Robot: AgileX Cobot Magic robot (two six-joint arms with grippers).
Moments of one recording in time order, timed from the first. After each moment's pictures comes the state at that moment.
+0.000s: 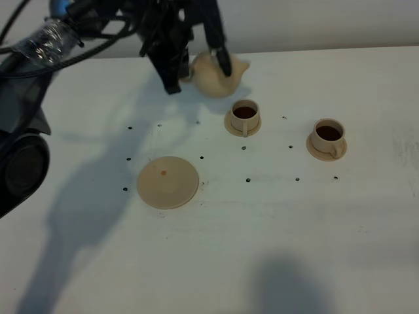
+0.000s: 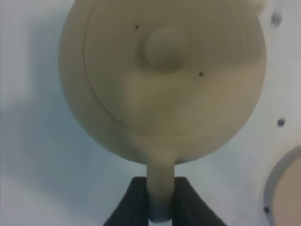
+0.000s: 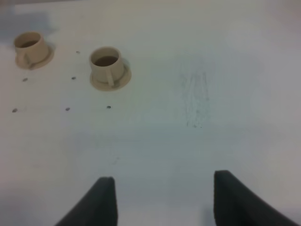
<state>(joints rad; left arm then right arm) -0.42 2.32 -2.32 -0.06 1.19 1.00 -0.01 -0.01 -0.49 0.10 1.07 -0.08</state>
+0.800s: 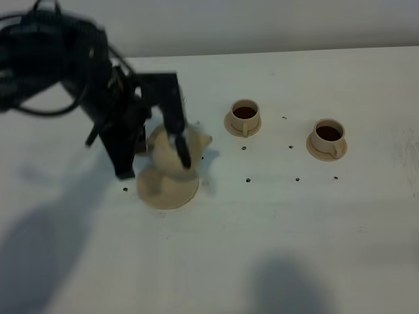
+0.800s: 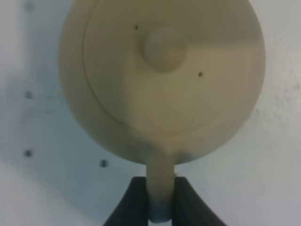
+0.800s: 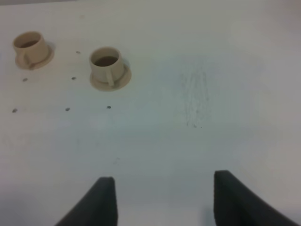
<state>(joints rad) -0.44 1.77 -1.28 0.02 0.80 0.93 -0.01 -0.01 -0.49 0.10 1.07 -0.08</state>
